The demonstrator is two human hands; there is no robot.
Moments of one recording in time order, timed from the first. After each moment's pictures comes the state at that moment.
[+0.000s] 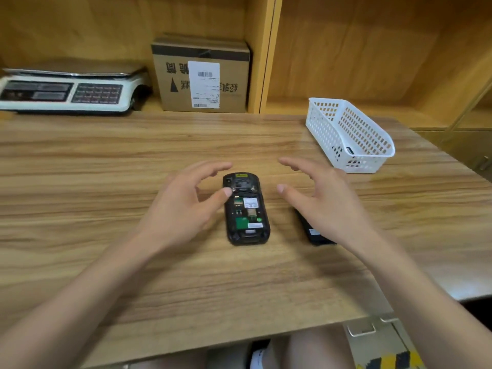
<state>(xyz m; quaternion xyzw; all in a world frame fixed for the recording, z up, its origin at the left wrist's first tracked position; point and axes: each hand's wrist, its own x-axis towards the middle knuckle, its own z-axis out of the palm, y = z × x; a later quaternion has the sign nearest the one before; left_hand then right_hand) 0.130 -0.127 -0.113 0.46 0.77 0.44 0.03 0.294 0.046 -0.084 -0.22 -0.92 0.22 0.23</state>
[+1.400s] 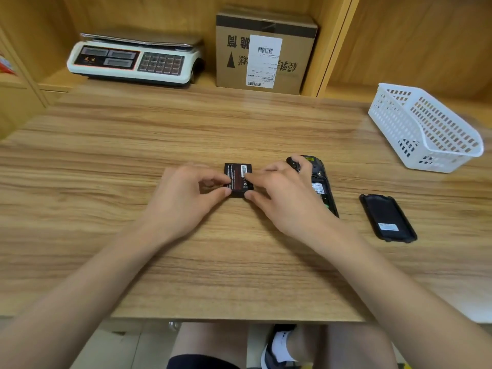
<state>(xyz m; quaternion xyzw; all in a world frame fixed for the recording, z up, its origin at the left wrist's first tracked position) 0.081 -0.215 -0.149 0.39 0.84 0.39 -0.04 0.190 -0.050 -0.132 -0.08 -0.99 0.06 0.13</state>
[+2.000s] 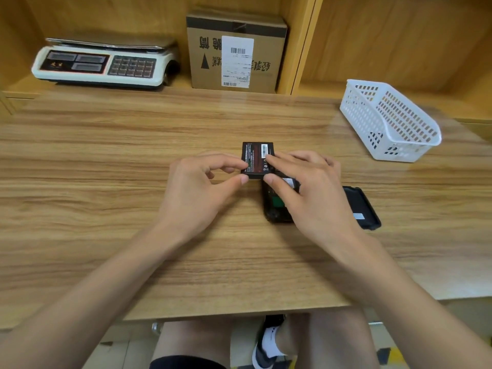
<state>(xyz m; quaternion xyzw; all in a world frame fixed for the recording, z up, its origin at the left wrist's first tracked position) 0.125 -0.165 -0.131 0.39 0.74 0.55 -0.01 0.250 -0.016 -0.118 -0.14 -0.93 0.16 0.30</state>
